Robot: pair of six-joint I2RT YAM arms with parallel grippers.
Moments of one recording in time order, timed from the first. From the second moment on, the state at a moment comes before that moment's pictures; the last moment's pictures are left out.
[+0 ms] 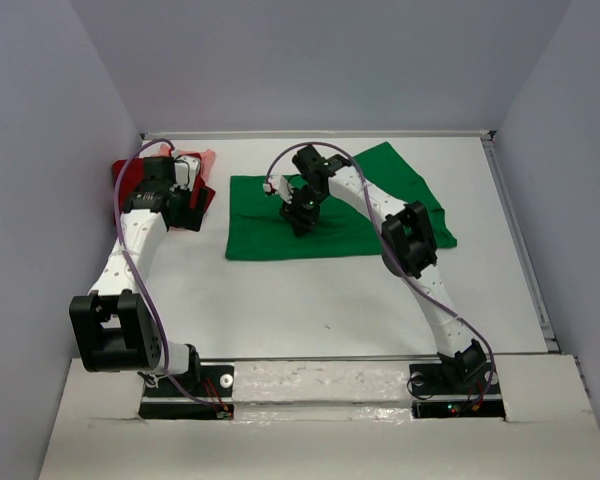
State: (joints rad) left arm 0.02 1.39 1.15 -0.64 -0.10 0.28; right arm 0.62 2.51 2.31 -1.03 -0.50 -0.69
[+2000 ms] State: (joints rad) left arm -0.13 2.08 1.88 -0.73 0.24 0.26; right arm -0.02 2.18 2.09 -0.86 -0.01 -0.22
